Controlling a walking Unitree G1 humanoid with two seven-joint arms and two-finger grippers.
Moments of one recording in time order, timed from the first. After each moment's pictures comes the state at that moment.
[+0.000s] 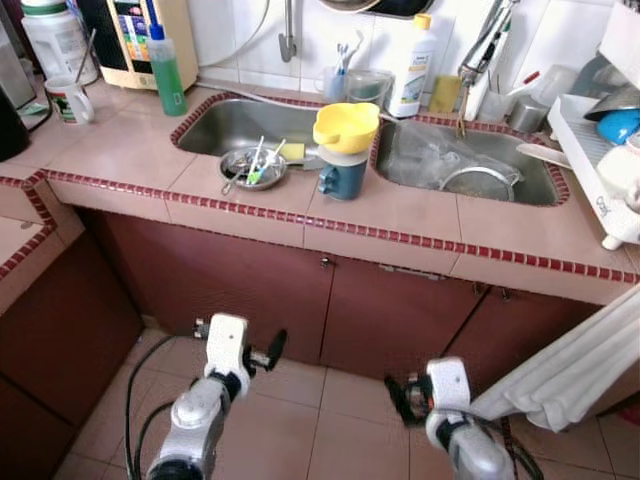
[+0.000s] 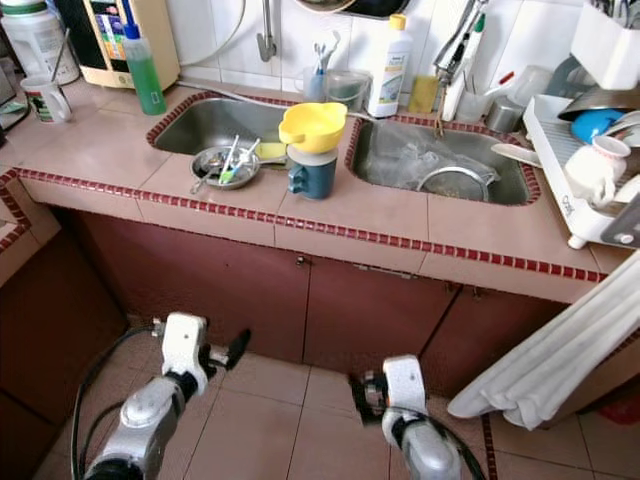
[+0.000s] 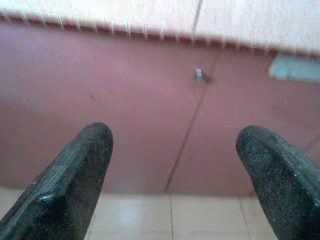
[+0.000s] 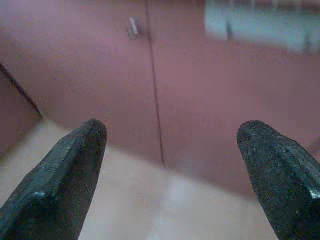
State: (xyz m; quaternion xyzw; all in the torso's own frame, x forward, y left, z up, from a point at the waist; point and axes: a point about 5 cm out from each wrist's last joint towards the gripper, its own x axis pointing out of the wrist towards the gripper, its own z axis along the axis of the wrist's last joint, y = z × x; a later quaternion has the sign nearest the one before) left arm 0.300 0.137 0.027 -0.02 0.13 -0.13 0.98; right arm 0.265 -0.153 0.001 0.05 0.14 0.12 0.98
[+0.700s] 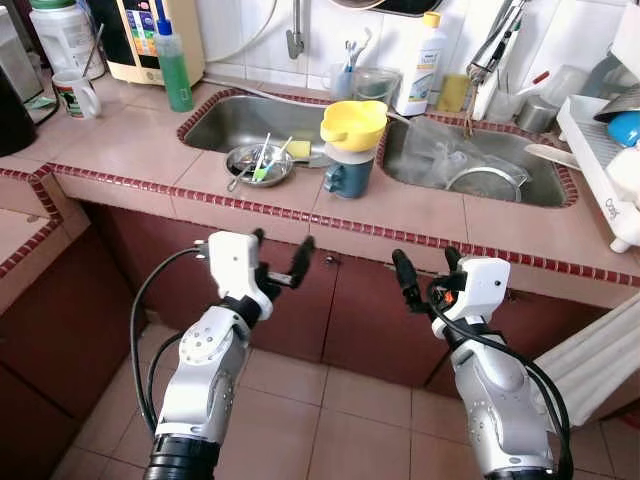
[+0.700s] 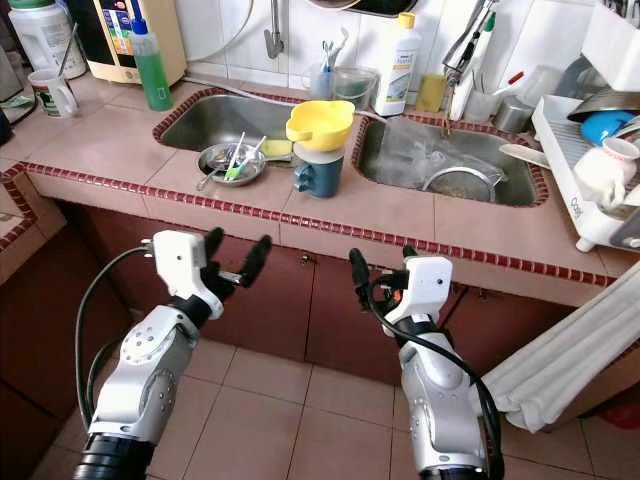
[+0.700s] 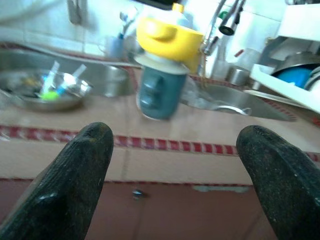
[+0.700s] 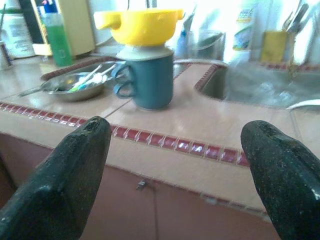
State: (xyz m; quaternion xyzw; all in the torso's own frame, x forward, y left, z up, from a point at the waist) left arm 0.306 0.114 0.141 -0.08 -0.04 -0.21 0.97; right arm 0.292 -0.149 0.127 0.05 -0.06 0.10 0.99
